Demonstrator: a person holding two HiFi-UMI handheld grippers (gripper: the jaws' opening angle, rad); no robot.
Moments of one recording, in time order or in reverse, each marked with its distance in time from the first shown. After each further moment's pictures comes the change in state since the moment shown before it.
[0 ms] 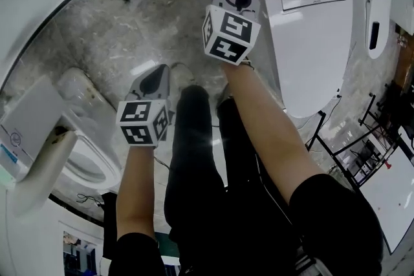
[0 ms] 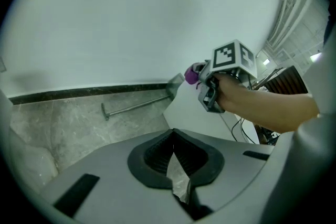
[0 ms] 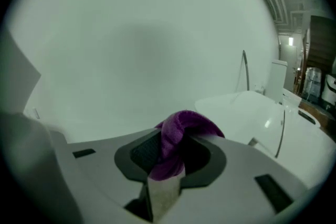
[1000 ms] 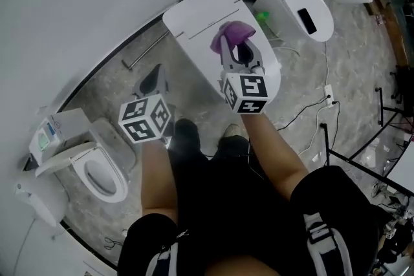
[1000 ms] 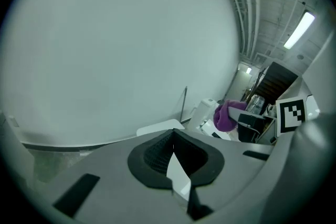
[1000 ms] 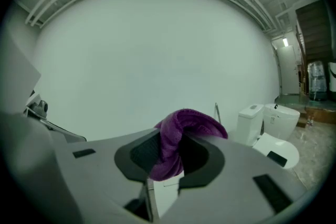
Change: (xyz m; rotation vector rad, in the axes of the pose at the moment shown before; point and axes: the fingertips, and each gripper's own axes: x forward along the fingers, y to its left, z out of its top) left arm -0.201 -0.382 0.158 0.212 -0.417 0.033; right arm -0.381 -0.262 0.251 0.082 -0.265 0.142
